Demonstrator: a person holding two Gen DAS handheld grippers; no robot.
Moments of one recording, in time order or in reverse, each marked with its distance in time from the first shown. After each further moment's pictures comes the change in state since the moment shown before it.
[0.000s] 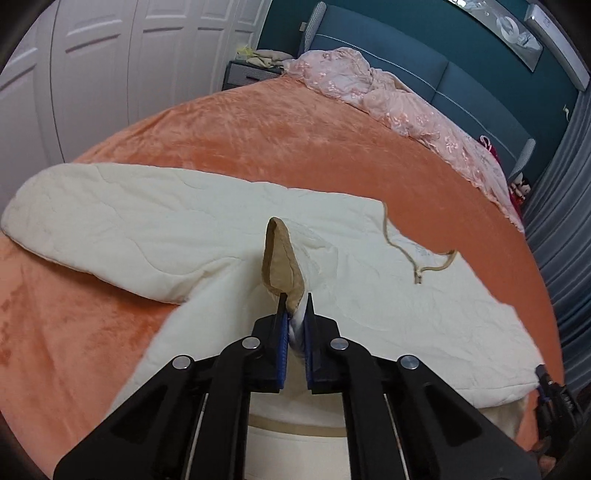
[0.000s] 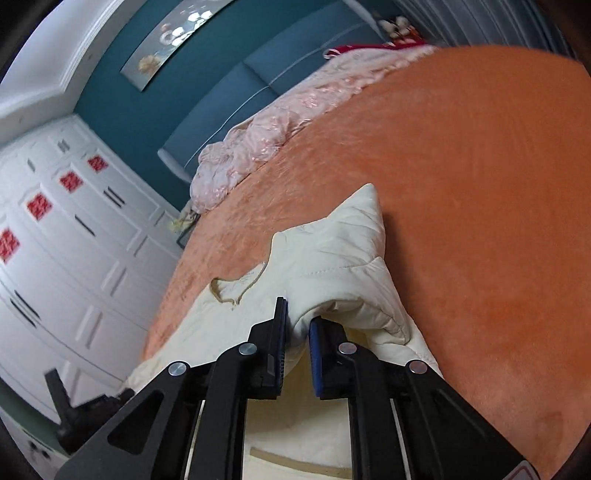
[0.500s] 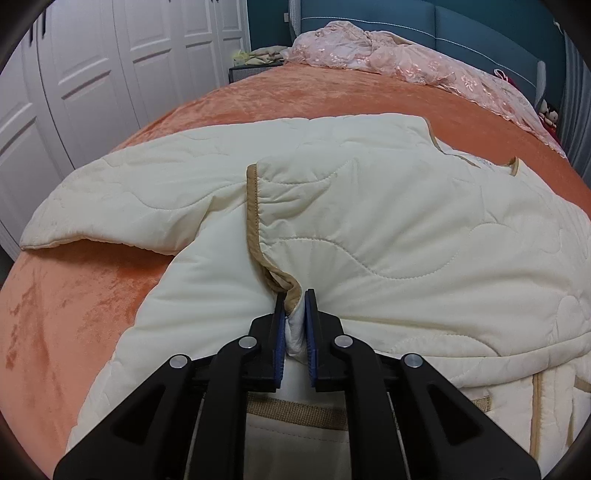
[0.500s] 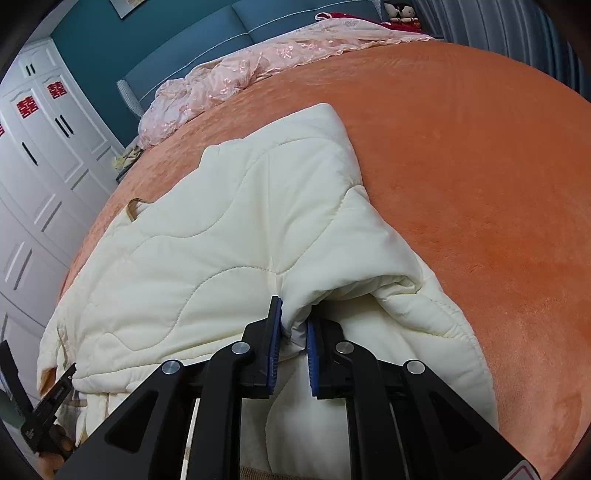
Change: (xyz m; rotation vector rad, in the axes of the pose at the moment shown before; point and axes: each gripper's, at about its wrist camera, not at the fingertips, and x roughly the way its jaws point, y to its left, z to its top) left arm 0.063 -0.002 -0.070 0.219 -0.014 0.220; right arm 0.058 -0.028 -0.049 -0.086 0.150 -0.230
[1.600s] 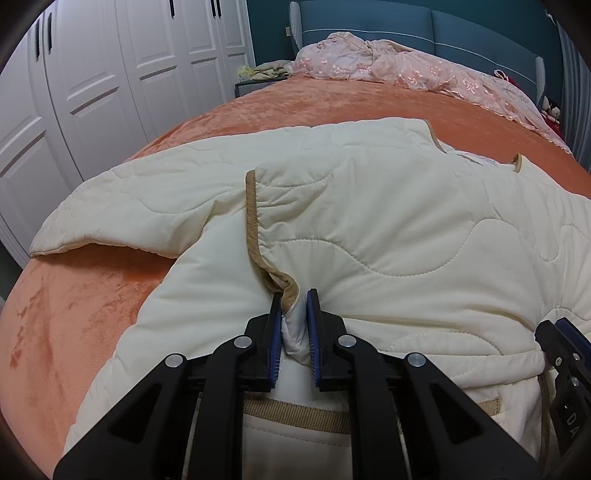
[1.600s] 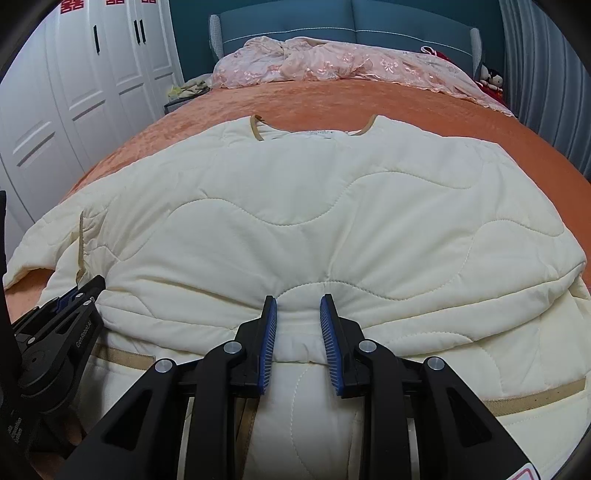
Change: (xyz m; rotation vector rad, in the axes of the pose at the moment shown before) left arm -0.001 -0.006 -0.008 0.014 -0.060 0.043; right arm 0.007 0.165 -0.084 -0.402 -0.006 -0.059
